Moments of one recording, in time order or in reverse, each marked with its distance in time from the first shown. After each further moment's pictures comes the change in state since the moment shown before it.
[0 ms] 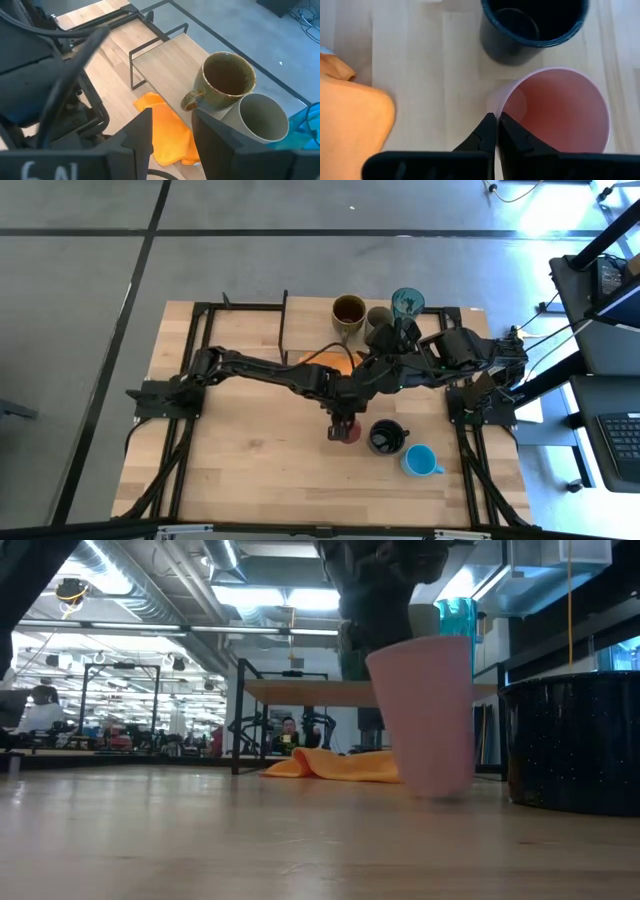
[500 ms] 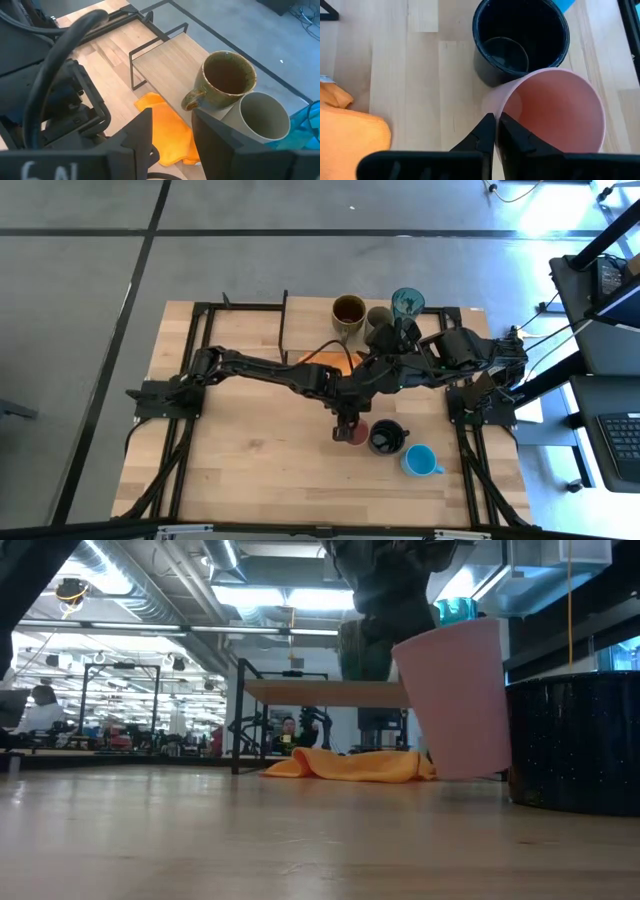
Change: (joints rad) left arm 0.002 -0.002 0.001 0.095 0.027 0.000; right arm -0.001 0.000 0.000 0.000 0.000 0.013
